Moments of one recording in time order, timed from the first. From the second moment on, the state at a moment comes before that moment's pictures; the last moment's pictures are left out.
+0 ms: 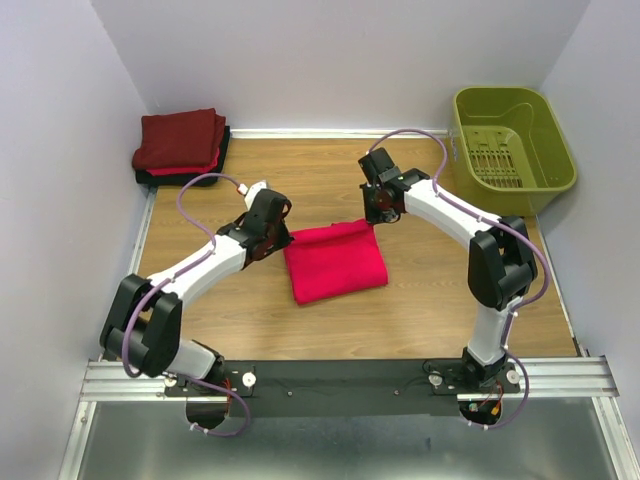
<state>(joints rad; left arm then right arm) -0.49 1.43 0.89 -0.29 -0.18 -0.78 0.54 1.89 1.52 -0.69 0.14 0.37</state>
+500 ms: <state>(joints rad) -0.49 1.35 0.76 -0.24 -0.19 -0.89 0.54 1.93 1.51 -0.60 0.13 0.36</state>
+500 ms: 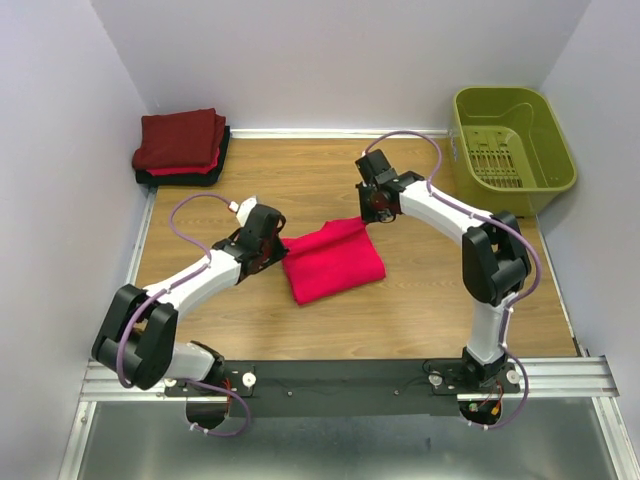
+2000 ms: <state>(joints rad) -0.34 1.52 0.54 0.33 0.00 -0.89 0.42 2.18 1.33 0.23 -0.70 0.56</state>
